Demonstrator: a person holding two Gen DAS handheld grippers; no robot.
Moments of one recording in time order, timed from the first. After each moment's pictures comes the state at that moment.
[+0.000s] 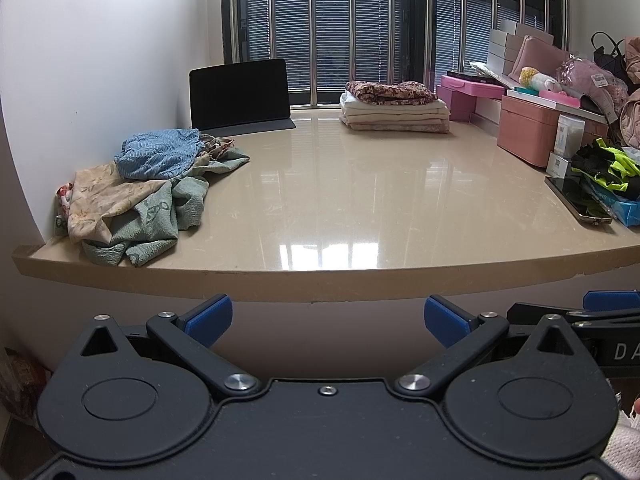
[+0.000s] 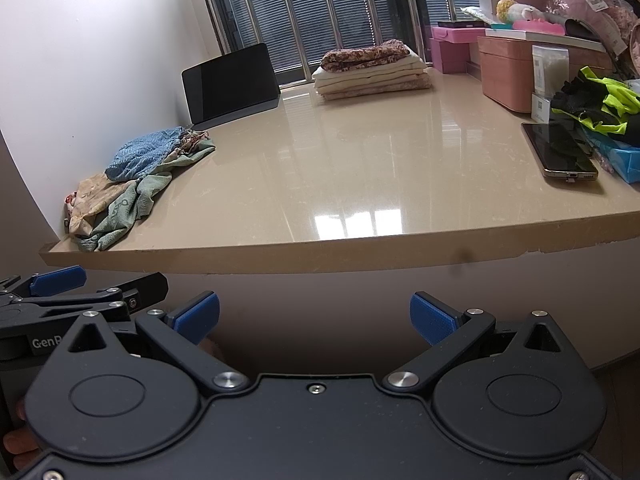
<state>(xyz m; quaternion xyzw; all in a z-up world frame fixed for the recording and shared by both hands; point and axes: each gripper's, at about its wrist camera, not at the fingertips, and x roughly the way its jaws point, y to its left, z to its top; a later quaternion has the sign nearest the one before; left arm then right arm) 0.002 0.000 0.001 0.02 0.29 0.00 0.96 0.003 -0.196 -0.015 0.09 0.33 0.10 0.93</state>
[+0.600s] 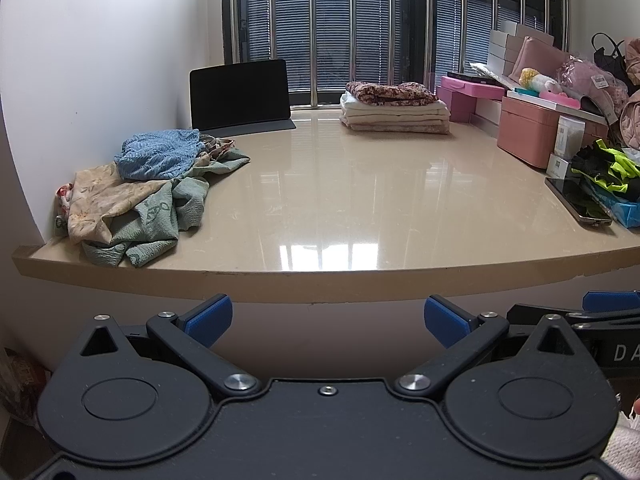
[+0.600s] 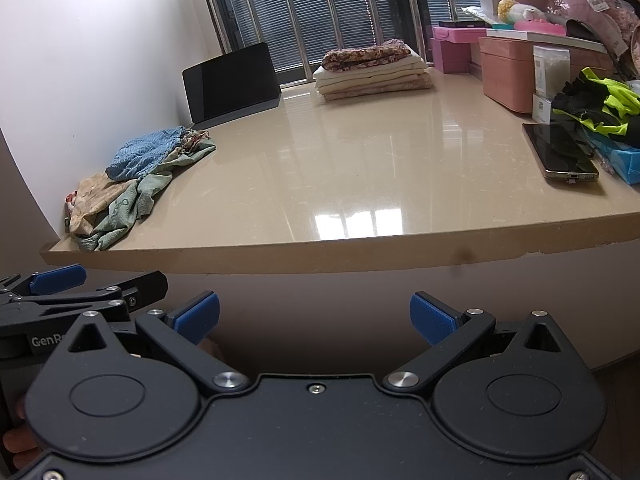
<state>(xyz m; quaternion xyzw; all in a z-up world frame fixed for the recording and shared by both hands) 0.003 0.001 0.002 0.02 0.29 0.00 0.96 0.004 -0.196 -0.014 0.09 0.33 0.11 0.93</state>
